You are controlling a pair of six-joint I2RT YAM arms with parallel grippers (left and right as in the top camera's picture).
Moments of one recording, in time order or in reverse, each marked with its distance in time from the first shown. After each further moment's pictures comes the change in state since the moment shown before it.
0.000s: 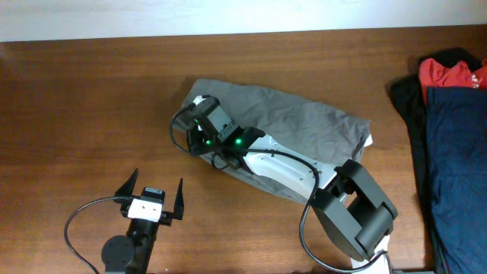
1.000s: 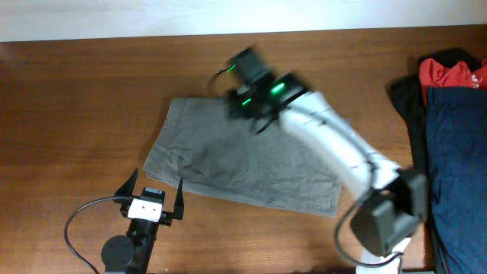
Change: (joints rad) left arm 0.000 0.000 0.000 0.000 0.000 0.000; right arm -0.239 -0.085 0.388 -0.771 0.109 -0.024
